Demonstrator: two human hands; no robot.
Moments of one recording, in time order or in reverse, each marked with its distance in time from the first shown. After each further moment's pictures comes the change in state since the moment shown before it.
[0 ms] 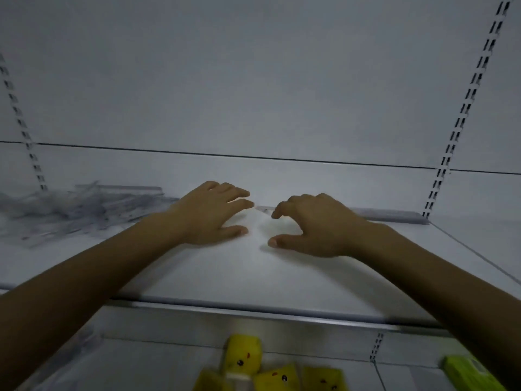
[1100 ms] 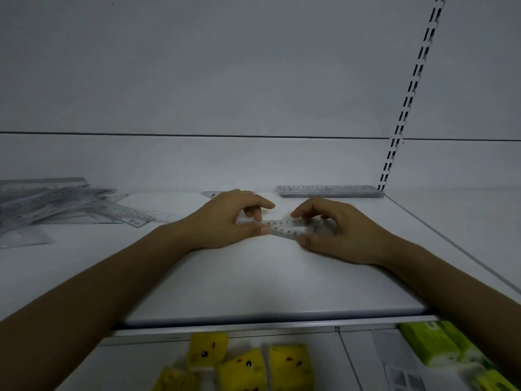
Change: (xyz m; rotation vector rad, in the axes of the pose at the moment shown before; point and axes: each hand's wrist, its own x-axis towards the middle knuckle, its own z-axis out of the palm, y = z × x) left_hand 0.080 0.093 0.022 -0.854 0.074 0.011; right_hand -0.077 0.104 0.054 0.616 0.193 0.150
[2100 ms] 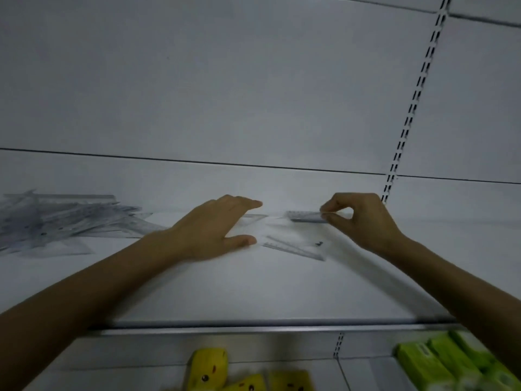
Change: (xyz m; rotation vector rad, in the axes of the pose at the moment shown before) left_hand -0.036 -0.022 -0.044 0.388 0.080 0.109; right_hand 0.016 -0.030 -0.030 -0.279 0.351 0.043
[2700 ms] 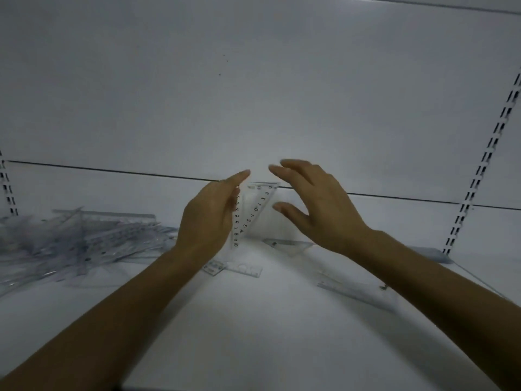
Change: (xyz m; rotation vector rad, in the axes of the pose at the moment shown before) left_hand -0.005 -0.062 -0.024 -0.046 0.781 -0.222; right_hand 0.097 -0.099 0.077 -0.157 0.122 -0.493
